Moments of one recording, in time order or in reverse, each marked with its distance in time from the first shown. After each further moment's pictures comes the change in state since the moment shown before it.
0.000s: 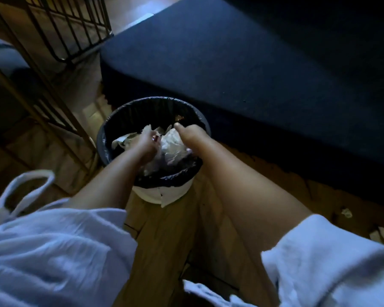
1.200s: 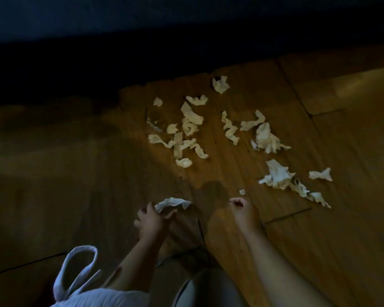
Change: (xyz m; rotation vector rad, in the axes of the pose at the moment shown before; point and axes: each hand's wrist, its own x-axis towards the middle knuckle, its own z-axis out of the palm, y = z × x) left_hand -0.352 0.096 0.522 0.231 -0.650 -0.010; right_hand -0.371 0.691 -0.093 0.539 0.676 0.858
